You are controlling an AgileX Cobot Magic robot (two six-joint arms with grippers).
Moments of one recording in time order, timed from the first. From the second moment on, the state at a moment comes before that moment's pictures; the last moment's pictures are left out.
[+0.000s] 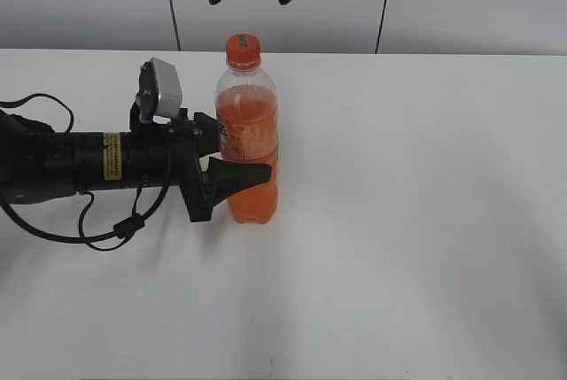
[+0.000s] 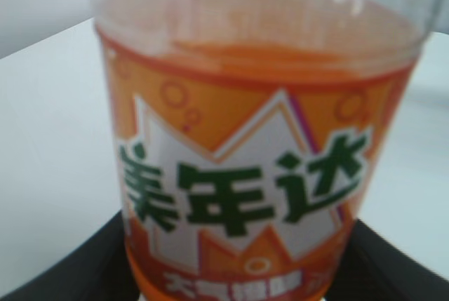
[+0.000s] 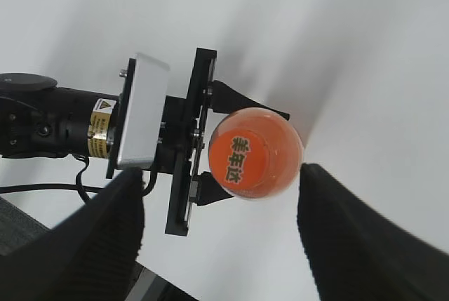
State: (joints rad) left arm -0.24 2.14 -0.92 1.21 -1.12 -0.46; right arm 0.72 1.92 -2.02 0.12 1.23 0.24
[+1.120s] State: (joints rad) left arm -0.24 2.14 -0.92 1.21 -1.12 -0.46; right arm 0.72 2.03 -2.02 0.11 1.23 0.23
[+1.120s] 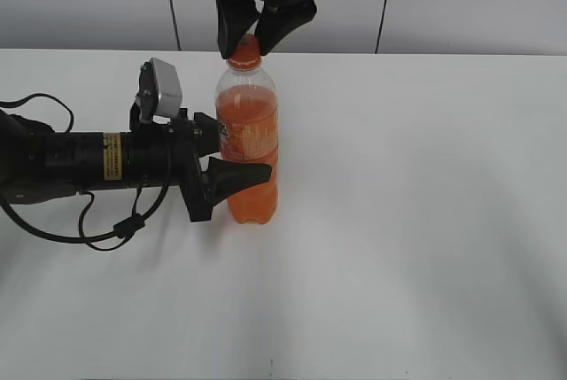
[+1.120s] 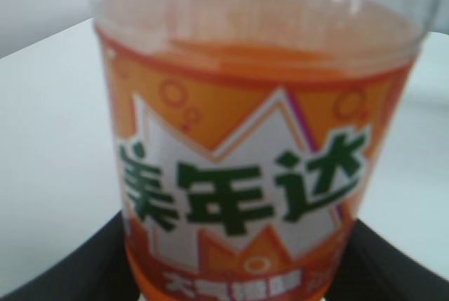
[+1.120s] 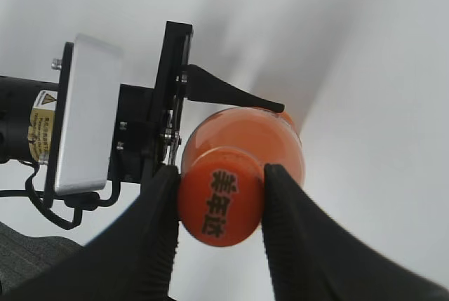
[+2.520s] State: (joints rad) left arm -0.24 2.14 -0.92 1.22 -1.12 -0.46; right arm 0.72 2.04 -2.02 0.04 1.22 -1.06
